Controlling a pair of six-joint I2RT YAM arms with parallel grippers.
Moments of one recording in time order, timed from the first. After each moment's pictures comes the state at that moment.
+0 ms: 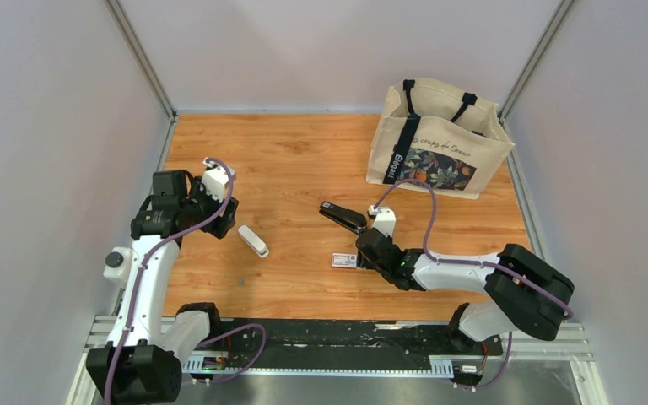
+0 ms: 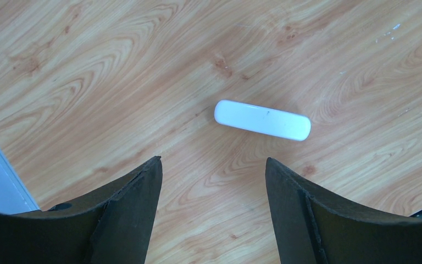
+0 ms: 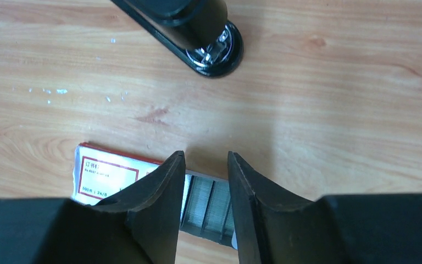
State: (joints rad) left arm 0.07 0.96 0.91 -0.80 0.40 0.53; right arm 0.95 1.42 0.52 0.07 0.47 0.71
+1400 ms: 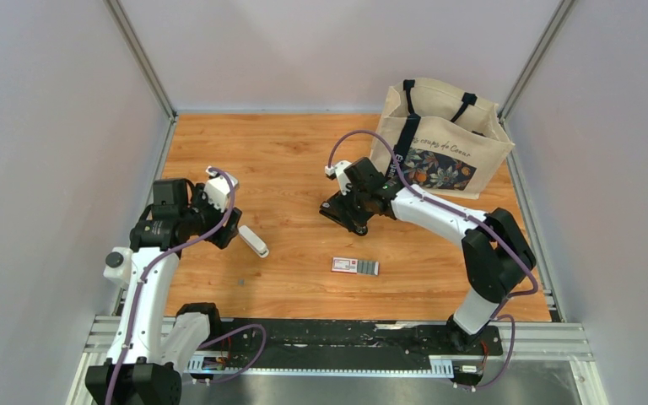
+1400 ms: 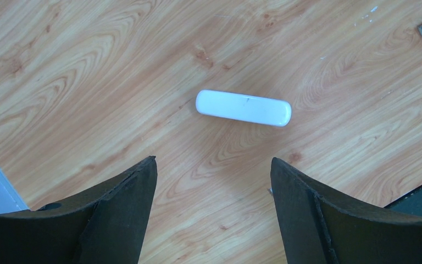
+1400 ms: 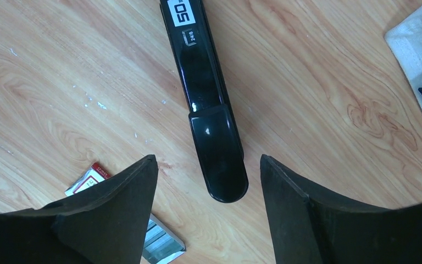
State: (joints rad) left arm 0.05 0.88 0.88 -0.85 0.42 0.55; right arm 0.69 1.68 1.20 -0.48 -0.02 -0.05
